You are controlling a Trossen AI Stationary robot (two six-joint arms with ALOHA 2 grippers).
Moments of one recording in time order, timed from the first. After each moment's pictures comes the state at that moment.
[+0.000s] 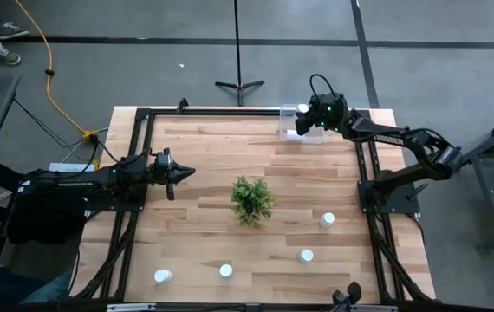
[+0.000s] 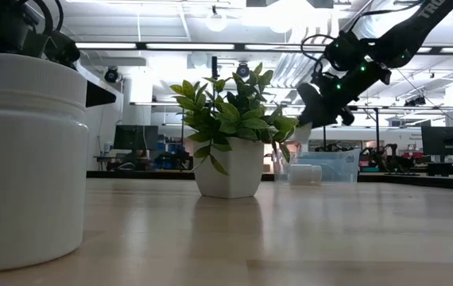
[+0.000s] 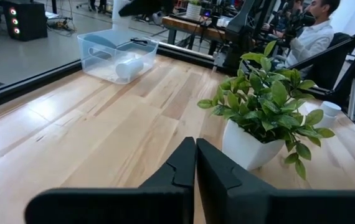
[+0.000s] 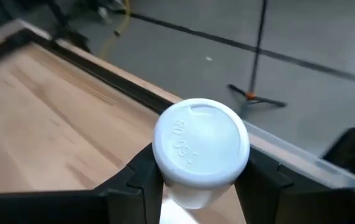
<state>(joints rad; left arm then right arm) 0.15 0.27 0.01 0.11 -0.06 -0.21 -0.79 1.36 0.68 0.17 0.01 0.18</state>
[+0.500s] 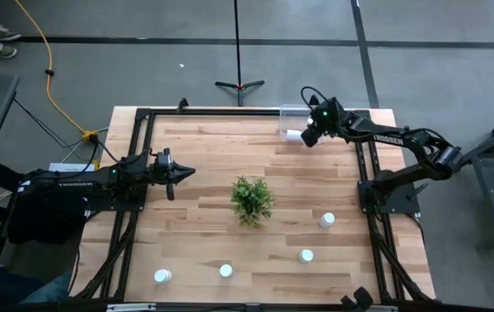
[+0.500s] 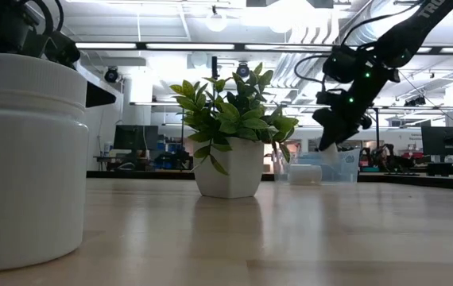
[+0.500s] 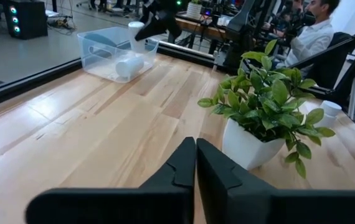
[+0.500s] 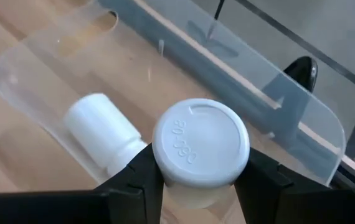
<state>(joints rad) 0.15 0.27 0.01 0.10 -0.06 -0.21 -0.79 1.36 0.68 -0.13 0.15 -0.01</state>
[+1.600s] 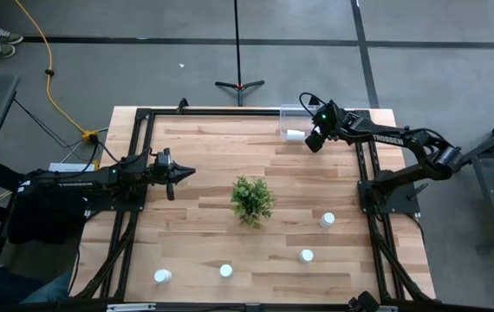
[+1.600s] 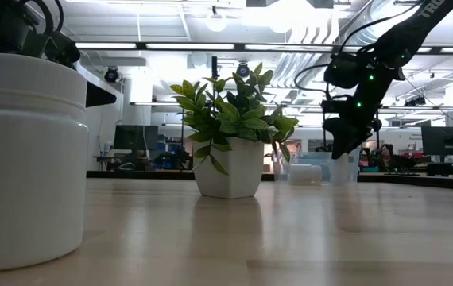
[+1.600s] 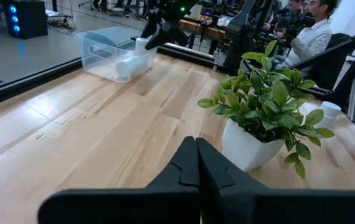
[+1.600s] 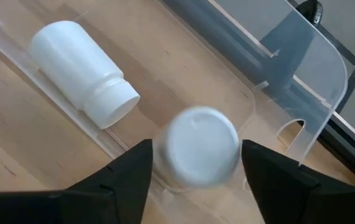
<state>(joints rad) 0.15 0.27 0.01 0.10 -0.06 -0.22 -0.79 1.36 0.68 -0.28 0.20 -0.03</state>
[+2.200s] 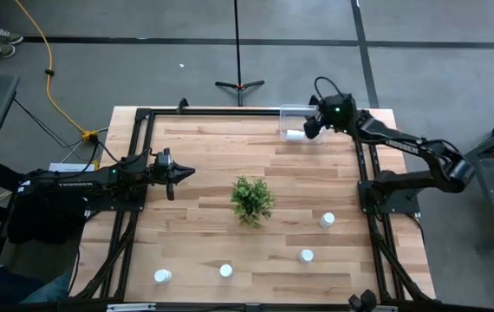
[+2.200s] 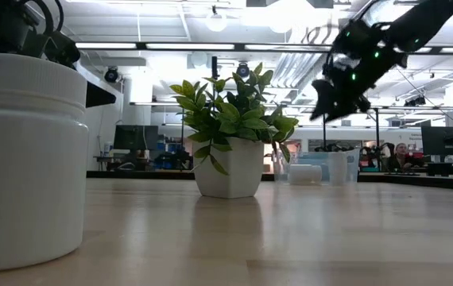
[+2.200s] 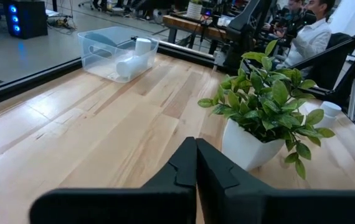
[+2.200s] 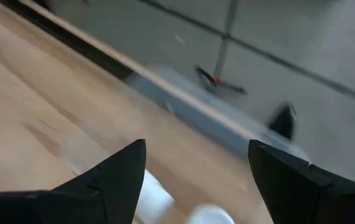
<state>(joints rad) 0.15 0.27 0.01 0.10 -0.06 -0.22 -0.80 1.19 0.68 -0.05 0.07 0.08</state>
